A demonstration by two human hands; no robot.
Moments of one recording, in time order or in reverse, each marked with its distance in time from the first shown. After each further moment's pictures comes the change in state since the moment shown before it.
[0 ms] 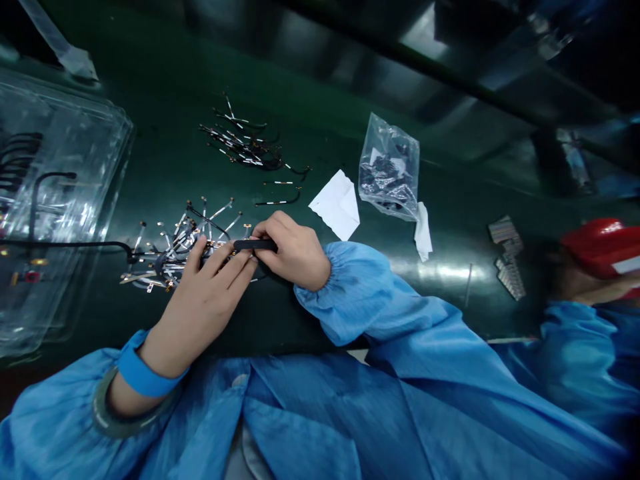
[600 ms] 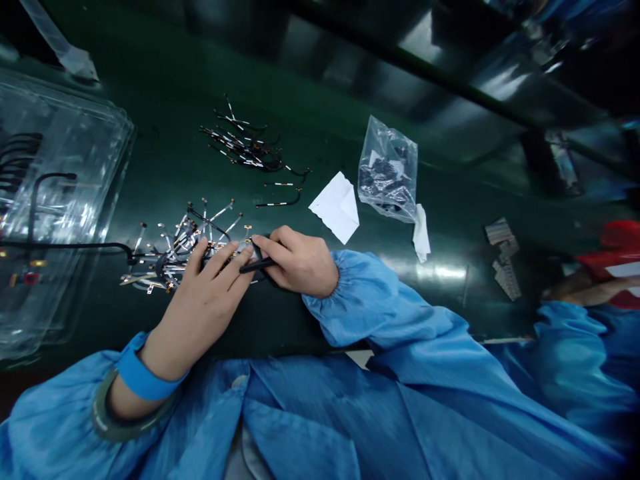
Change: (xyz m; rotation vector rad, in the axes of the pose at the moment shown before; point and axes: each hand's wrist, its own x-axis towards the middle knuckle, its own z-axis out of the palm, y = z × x) left_hand -0.002 0.000 0.003 -0.012 0.047 -0.002; right_hand -0.020 0.012 -0.002 -0.353 0.139 -0.369
